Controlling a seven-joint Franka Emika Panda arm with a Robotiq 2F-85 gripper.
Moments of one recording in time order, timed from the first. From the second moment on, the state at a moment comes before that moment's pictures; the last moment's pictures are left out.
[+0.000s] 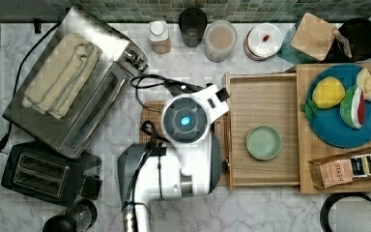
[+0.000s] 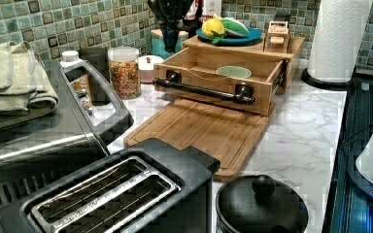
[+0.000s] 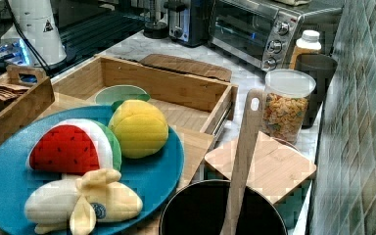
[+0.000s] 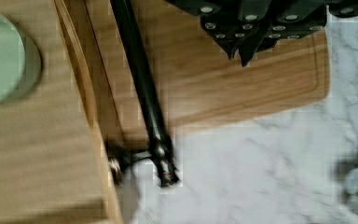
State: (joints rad) arm 0.09 -0.09 0.01 -2.22 -0.02 0.66 -0.47
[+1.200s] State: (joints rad) arm 0.12 -0.06 0.07 -2.45 -0.24 0.81 -0.51
